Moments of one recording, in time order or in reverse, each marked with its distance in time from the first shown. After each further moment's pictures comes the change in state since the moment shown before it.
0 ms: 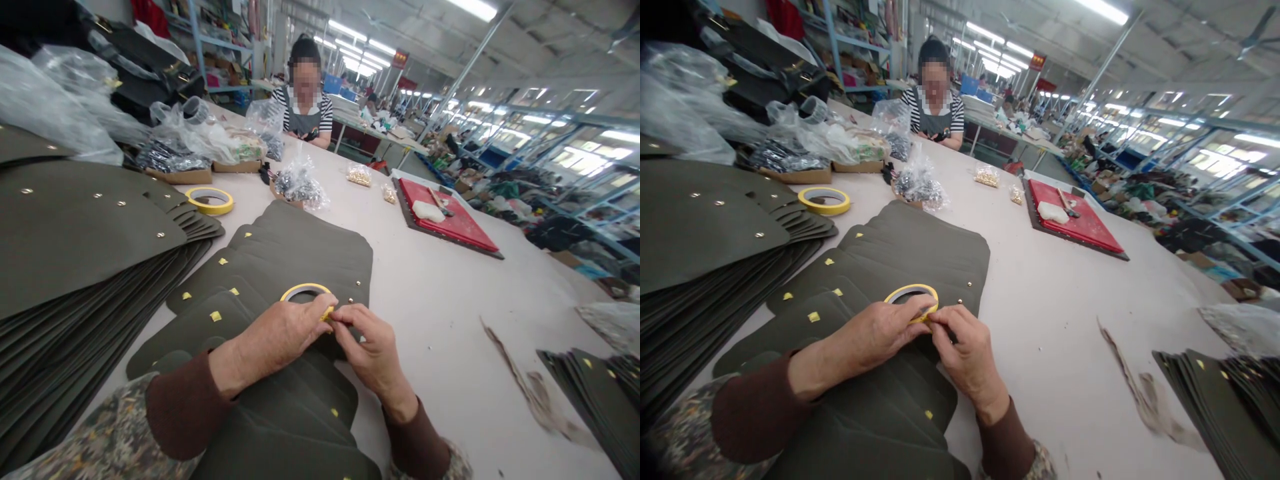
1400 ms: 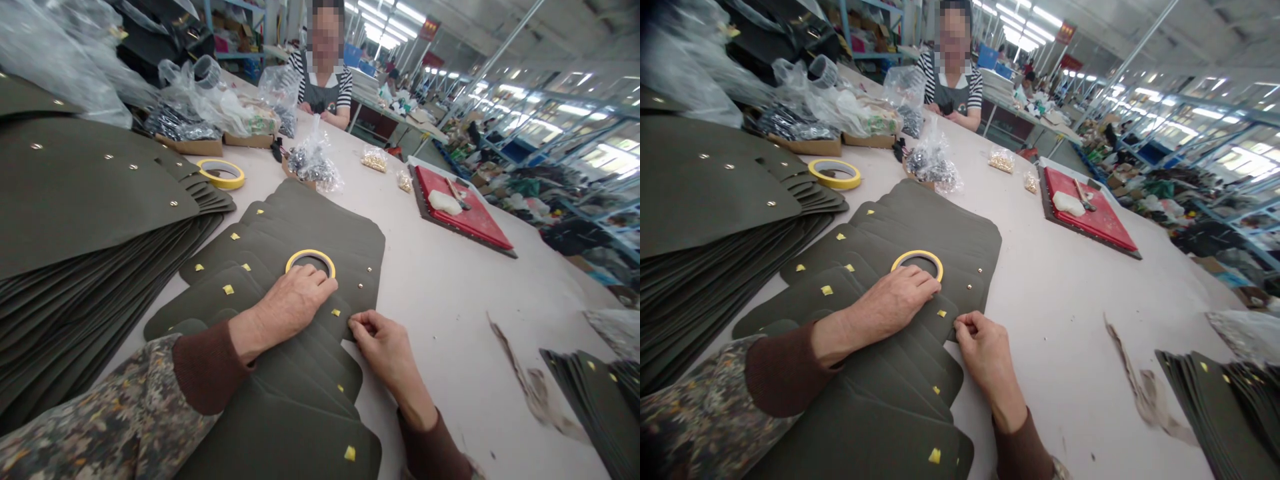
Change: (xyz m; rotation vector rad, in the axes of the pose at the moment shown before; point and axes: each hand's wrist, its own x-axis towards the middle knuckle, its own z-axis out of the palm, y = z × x) left_hand 0.006 -0.011 0.008 0.336 -0.041 -0.012; right_hand -0.029 0.016 -0.006 -0.180 -0.175 0.608
